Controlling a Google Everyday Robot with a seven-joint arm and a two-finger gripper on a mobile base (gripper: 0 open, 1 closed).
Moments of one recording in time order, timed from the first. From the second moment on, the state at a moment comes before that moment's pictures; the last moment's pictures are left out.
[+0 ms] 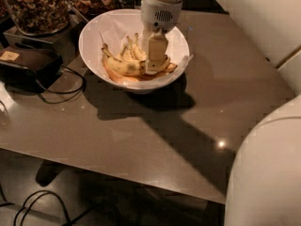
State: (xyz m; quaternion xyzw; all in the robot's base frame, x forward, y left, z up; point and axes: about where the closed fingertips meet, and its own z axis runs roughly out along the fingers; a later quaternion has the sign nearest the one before) arm 0.587 -0.012 0.931 -0.74 0.67 0.05 0.09
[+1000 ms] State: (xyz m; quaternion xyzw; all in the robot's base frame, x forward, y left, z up) arm 0.587 -0.010 0.913 -0.74 0.67 0.06 0.07
